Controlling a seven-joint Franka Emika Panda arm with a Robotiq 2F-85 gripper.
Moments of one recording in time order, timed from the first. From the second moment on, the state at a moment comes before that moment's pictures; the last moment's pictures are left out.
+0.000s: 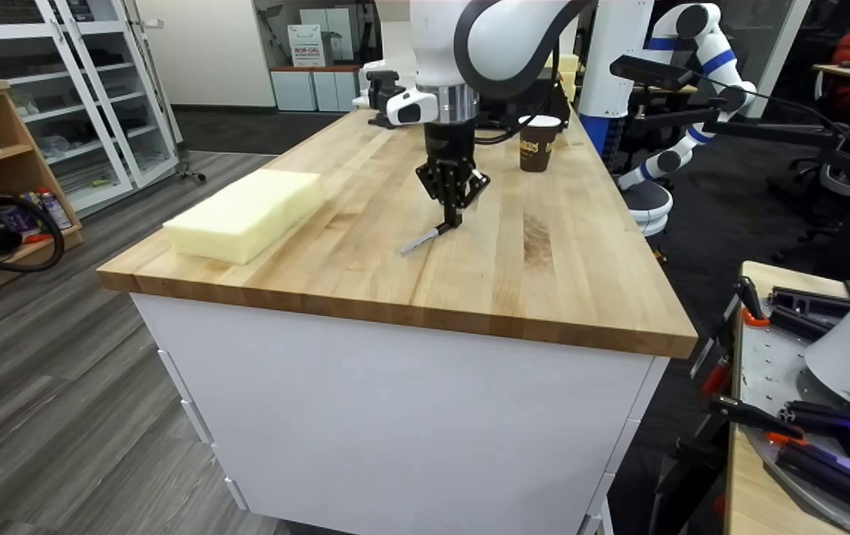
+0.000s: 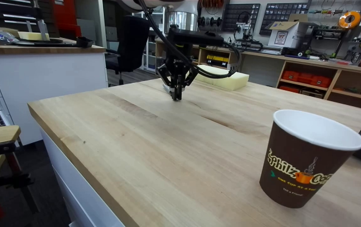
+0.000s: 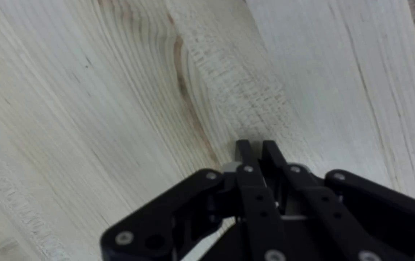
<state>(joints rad) 0.05 0.36 0.12 -1.98 -0.19 2.31 -1.21</state>
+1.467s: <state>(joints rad) 0.05 0.11 0.10 -1.96 -0.10 1.76 -1.03</state>
